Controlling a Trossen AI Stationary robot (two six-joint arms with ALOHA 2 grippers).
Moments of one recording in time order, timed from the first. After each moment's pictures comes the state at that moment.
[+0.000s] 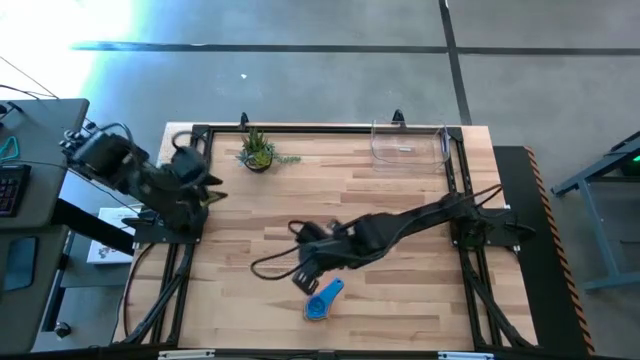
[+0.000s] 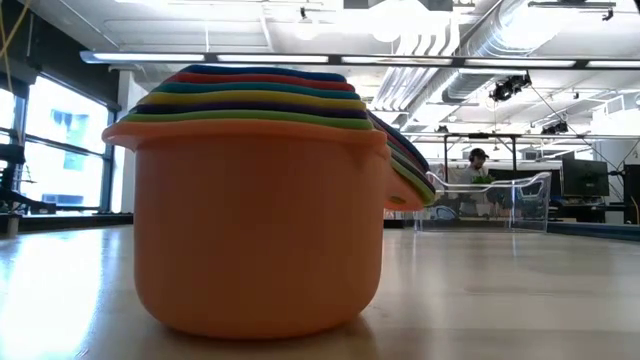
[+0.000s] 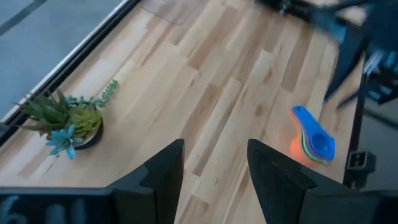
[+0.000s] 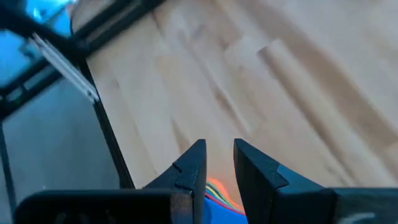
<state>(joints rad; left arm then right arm) -0.50 1.13 1.73 -1.57 -0.55 -0.84 0.37 2.16 2.36 -1.15 0.24 0.87</state>
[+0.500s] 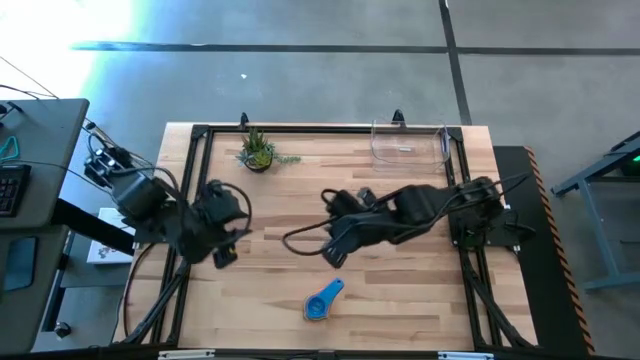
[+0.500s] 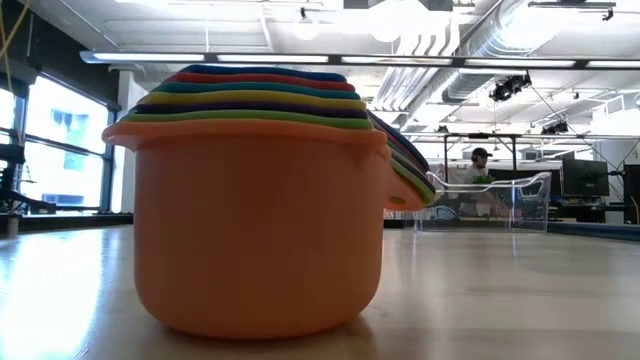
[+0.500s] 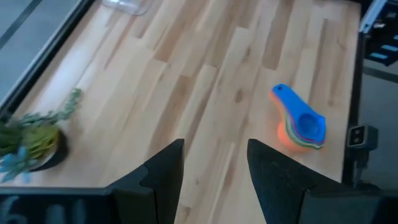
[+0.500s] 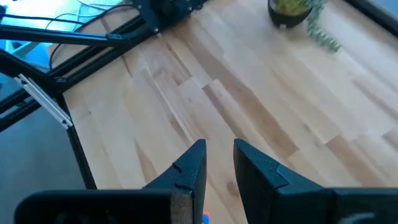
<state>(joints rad) -0.63 1.36 1.73 -1.46 -0.58 -0.83 0.36 1.96 2.36 -1.34 0.42 0.84</state>
